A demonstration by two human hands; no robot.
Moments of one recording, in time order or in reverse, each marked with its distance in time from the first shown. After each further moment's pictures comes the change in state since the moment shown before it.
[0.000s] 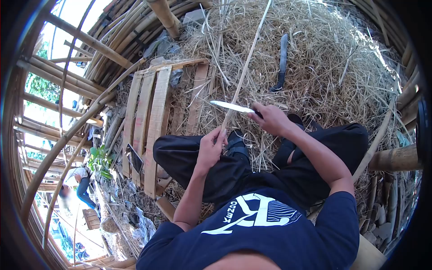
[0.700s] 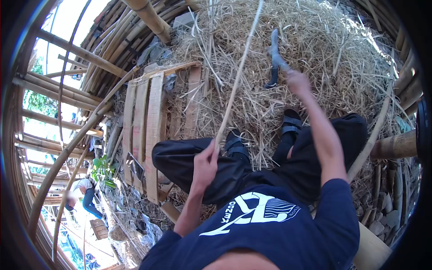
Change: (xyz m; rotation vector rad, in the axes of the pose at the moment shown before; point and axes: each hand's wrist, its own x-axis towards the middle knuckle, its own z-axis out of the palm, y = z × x) left_hand -0.042 -0.012 0.000 0.232 0.128 0.139; right_hand 0.046 0.179 -0.029 -0.135 0.475 0.520
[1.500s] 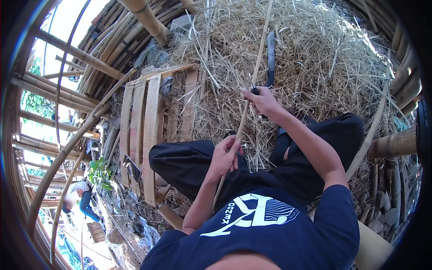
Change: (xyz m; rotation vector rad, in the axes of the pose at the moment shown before) left_hand 0.027 0.021 0.043 -0.417 -0.347 -0.215; right_hand -0.093 -0.133 -0.028 1.041 -0.609 0.129
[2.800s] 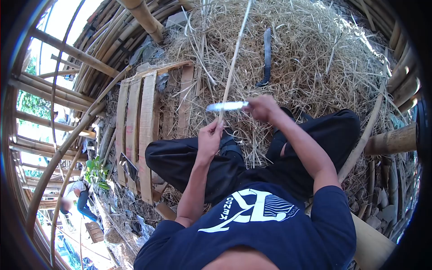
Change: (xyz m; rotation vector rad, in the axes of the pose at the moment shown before) left_hand 0.042 -0.012 -0.032 0.009 0.241 0.197; right_hand 0.007 0.049 -0.022 -1.228 -0.016 -0.470
